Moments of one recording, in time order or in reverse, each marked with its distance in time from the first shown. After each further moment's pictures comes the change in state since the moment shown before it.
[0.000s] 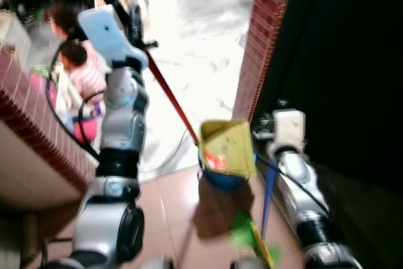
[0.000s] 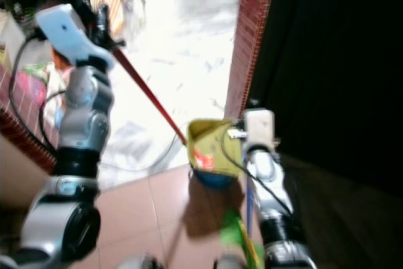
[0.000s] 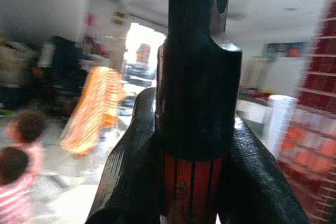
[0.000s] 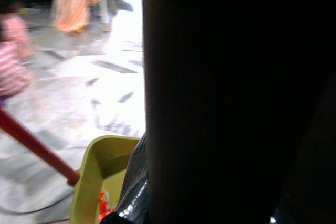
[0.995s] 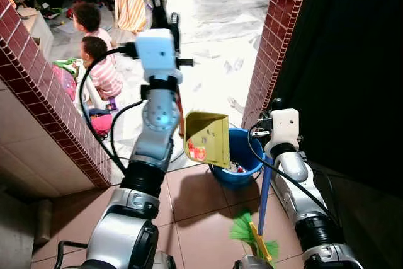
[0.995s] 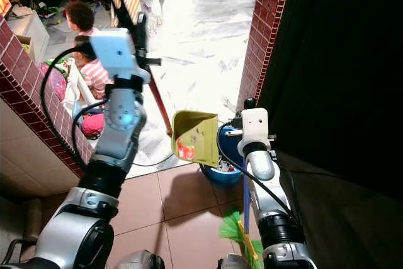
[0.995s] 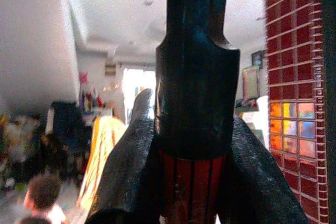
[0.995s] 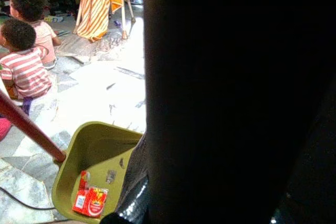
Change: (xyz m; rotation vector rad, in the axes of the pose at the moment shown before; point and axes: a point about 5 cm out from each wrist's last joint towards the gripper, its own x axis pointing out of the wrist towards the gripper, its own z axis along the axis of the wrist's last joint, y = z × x) left arm -0.034 -0.069 -0.022 0.192 -0.158 -0.201; right arm -0.002 -0.006 0.003 -0.005 -0.009 -0.012
